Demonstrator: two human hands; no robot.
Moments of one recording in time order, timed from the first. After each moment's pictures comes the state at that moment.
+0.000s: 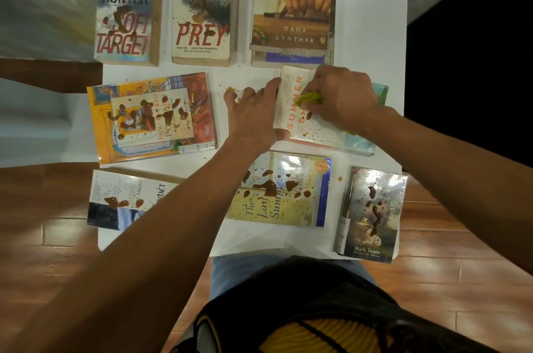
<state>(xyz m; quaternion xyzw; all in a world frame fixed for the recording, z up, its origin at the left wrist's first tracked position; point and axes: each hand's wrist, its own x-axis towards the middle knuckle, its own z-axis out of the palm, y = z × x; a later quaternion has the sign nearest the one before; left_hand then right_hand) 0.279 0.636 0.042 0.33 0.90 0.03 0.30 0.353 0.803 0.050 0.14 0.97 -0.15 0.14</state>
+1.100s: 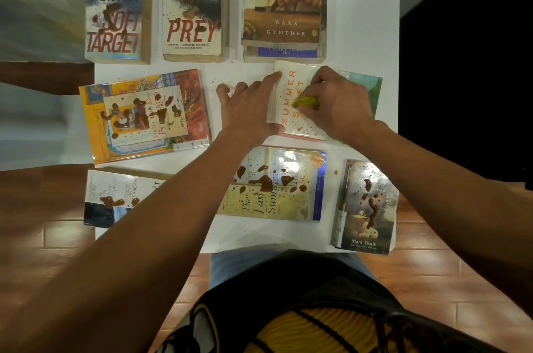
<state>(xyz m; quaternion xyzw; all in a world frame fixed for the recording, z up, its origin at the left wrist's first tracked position) 0.276 0.637 0.039 0.35 0.89 0.01 0.28 0.377 0.789 0.049 0.18 0.96 -0.18 0.10</state>
